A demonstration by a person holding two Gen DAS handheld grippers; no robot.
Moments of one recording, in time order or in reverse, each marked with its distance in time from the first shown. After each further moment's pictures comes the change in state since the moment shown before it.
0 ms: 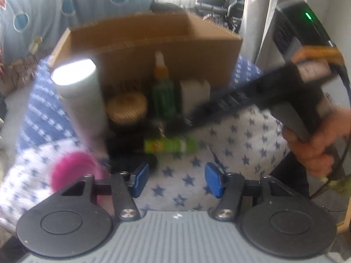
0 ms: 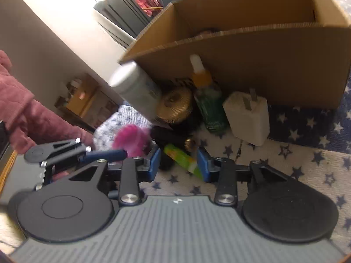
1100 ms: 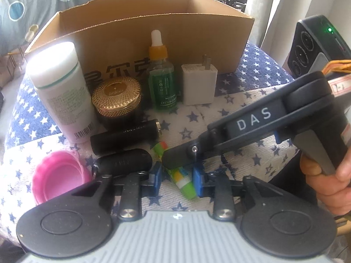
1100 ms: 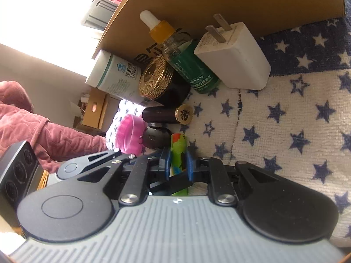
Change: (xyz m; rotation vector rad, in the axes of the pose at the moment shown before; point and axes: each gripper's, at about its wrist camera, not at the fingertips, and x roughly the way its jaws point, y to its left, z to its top) left arm 0.032 -0.002 0.013 0.010 0.078 0.021; right arm 0.011 -0.039 -0.022 0.319 0.072 0.157
